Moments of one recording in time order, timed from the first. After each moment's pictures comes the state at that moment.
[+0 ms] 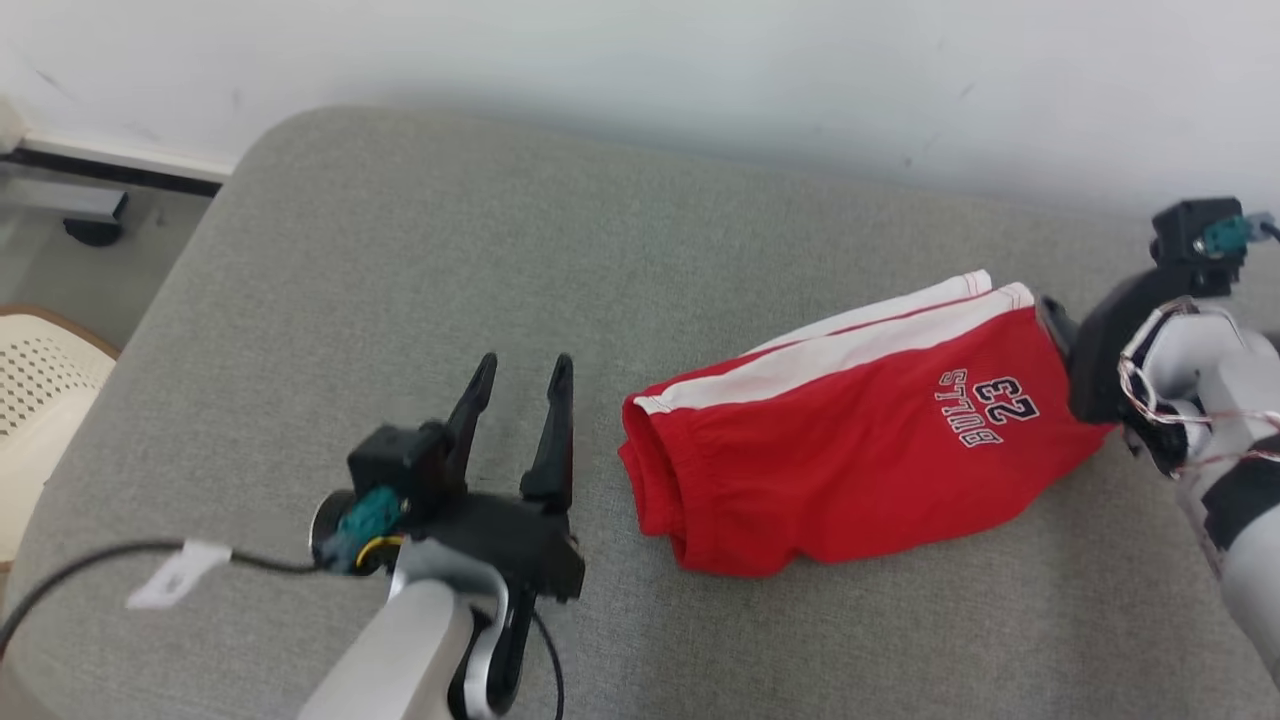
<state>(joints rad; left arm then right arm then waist) -0.57 0.12 -0.57 0.47 -0.71 0.11 -0.26 -0.98 -0.39 0.45 1.11 0.55 0.13 0.23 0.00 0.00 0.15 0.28</state>
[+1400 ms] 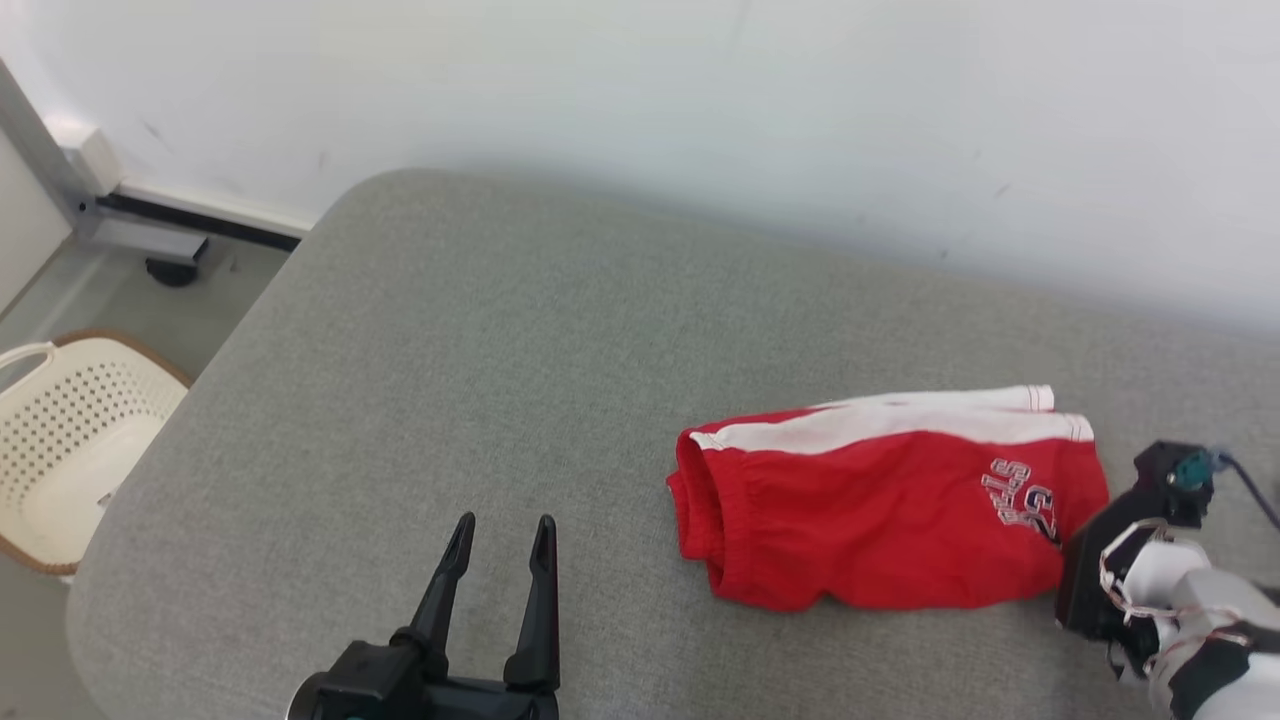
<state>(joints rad) -0.08 0.10 -0.40 0.06 -0.41 0.09 -0.26 -0.70 -0.32 0.18 1.28 0.41 0.13 0.26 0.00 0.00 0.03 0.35</state>
